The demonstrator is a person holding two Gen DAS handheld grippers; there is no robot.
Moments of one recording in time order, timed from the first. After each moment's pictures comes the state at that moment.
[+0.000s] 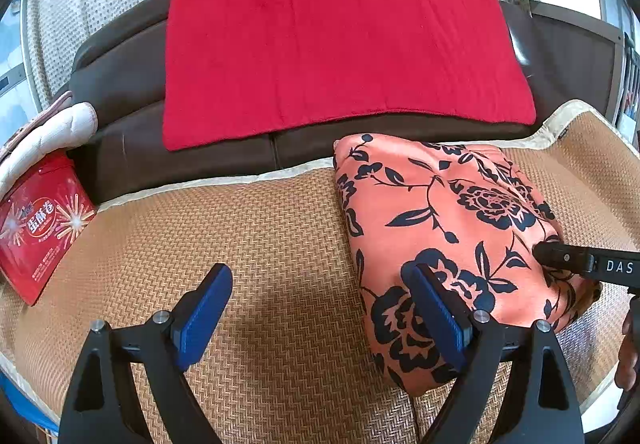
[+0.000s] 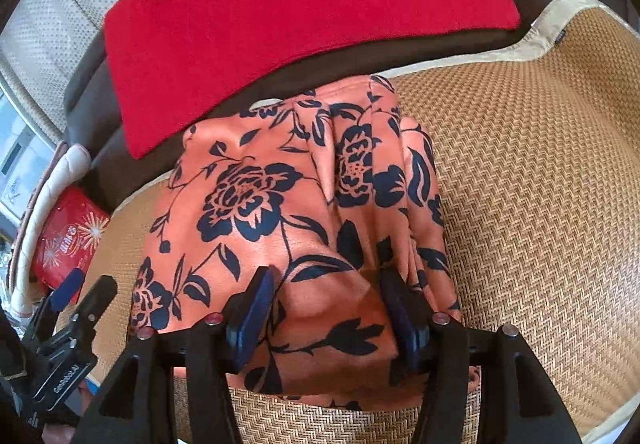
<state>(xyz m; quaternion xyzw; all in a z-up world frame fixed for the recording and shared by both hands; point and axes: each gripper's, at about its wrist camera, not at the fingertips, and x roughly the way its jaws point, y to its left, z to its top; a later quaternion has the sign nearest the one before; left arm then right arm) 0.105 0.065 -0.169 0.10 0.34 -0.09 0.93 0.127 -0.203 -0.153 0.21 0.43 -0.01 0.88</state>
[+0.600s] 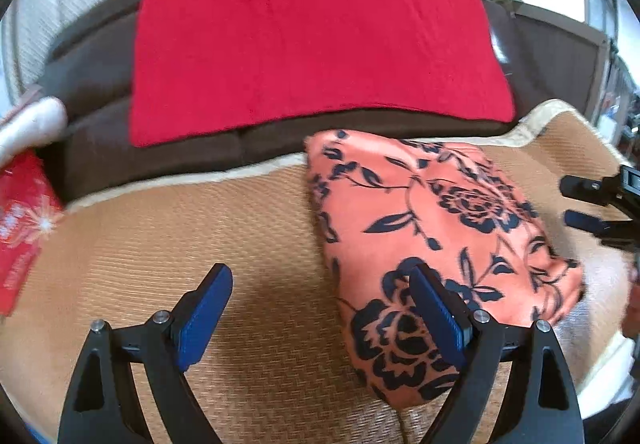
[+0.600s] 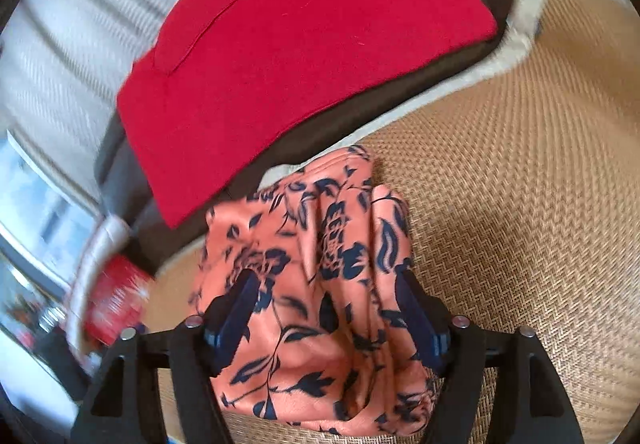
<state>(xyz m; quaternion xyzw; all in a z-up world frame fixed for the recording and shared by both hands) 0.125 0.063 -0.175 0.07 0.36 -0.16 0.92 0.114 -0.272 -0.140 0.34 0.35 0.02 0.87</state>
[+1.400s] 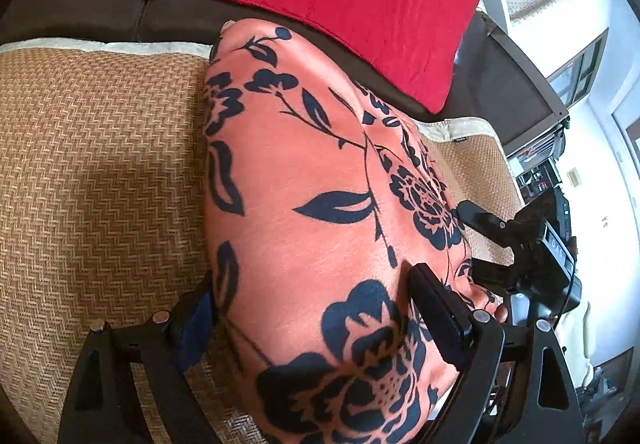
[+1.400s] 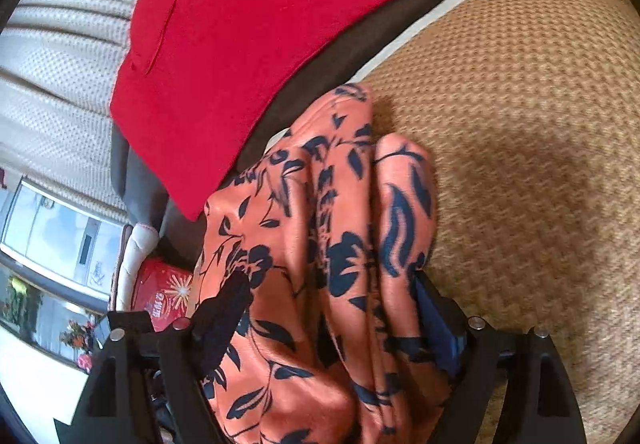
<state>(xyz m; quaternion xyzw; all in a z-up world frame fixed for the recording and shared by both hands) 0.189 0.046 -0.233 -0.14 0.51 -0.32 0.79 0.172 -0.261 -0.191 0.41 0.40 0.09 0.81</state>
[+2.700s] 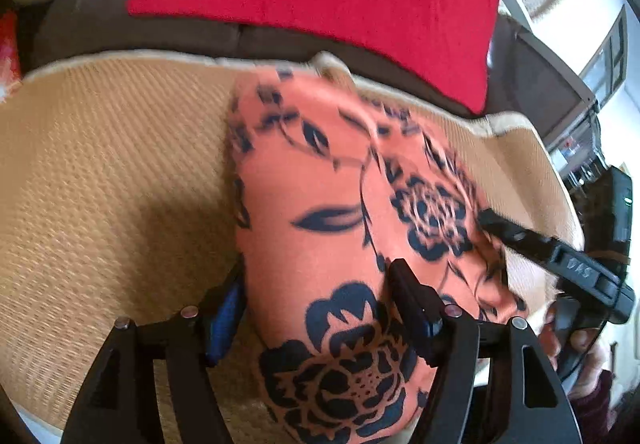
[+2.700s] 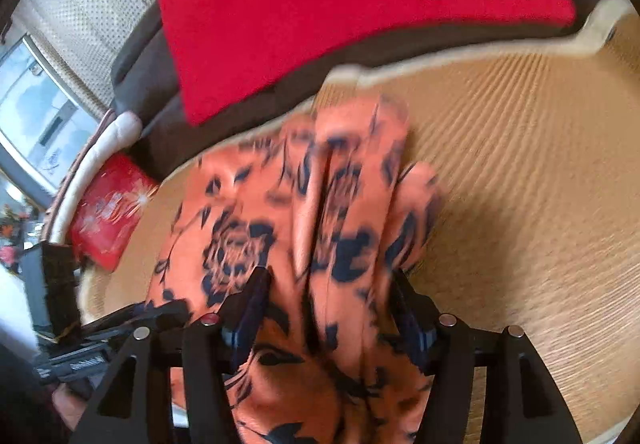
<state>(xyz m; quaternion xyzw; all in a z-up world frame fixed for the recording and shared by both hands) 0.122 0.093 -0.197 -0.07 0.47 -0.22 0.85 0.133 -0.099 -0.147 0.21 0.41 0.06 0.89</state>
